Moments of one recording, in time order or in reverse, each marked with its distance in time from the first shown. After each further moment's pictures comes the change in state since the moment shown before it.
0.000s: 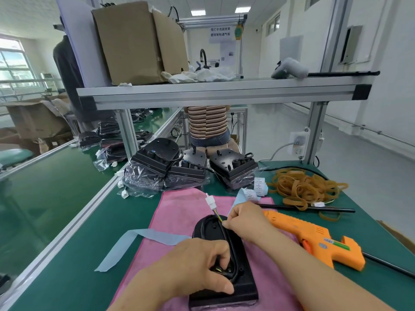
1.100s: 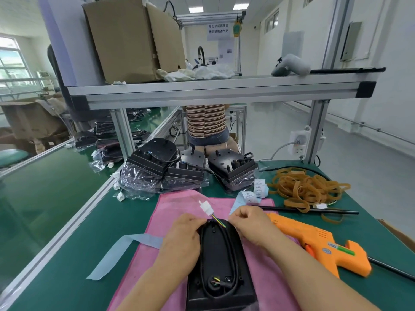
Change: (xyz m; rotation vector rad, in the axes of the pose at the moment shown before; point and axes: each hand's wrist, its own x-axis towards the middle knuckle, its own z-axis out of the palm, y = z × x) left_hand 0.053 -0.052 0.015 -0.037 0.545 -0.174; right_hand 0.011 0.025 0.006 0.361 0.029 0.040
